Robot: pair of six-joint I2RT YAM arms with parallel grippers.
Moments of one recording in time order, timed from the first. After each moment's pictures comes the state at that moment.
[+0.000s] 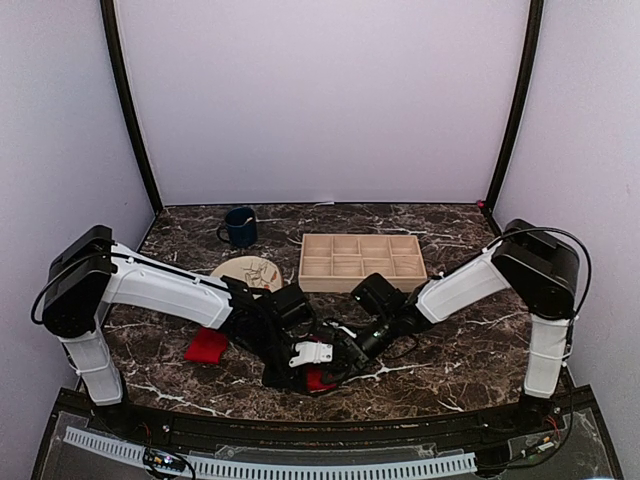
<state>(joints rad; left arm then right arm) -1.08 1.80 1.05 -0.52 0.37 0.42 0.92 1.96 0.94 -0.01 -0.98 0.44</state>
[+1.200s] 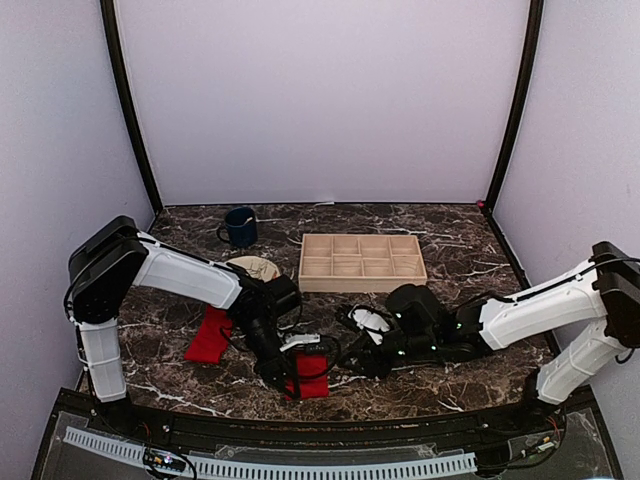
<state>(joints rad) -0.91 1.94 1.11 -0.70 0.85 0.41 1.10 1.48 0.63 0.15 -0.19 0.24</state>
